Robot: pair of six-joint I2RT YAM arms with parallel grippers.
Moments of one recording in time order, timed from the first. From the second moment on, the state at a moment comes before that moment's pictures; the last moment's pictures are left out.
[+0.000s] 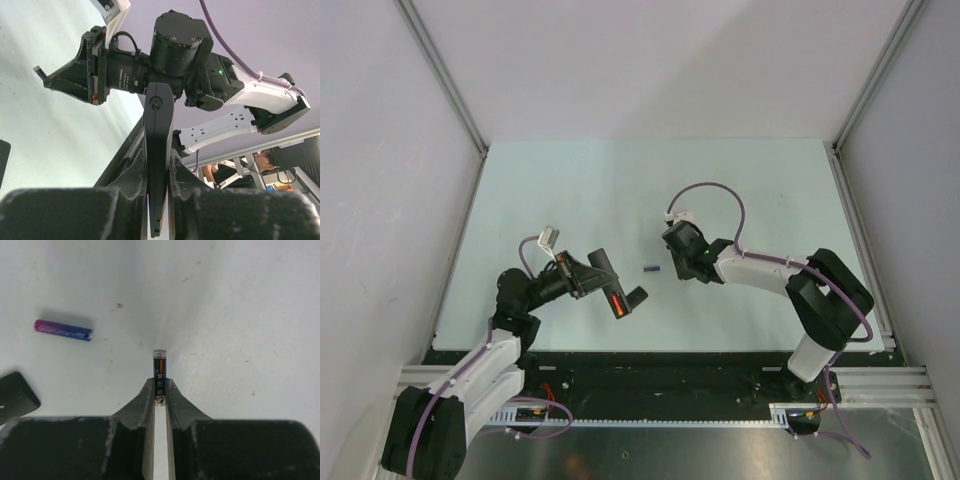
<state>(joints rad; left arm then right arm) -0.26 0.80 0.15 0.77 0.83 -1.25 0.81 1.68 1.00 -0.29 0.30 0.36</state>
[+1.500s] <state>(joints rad) -0.26 0.81 0.15 0.77 0.83 -1.24 0.78 1.75 1.05 -0.44 0.27 0.42</state>
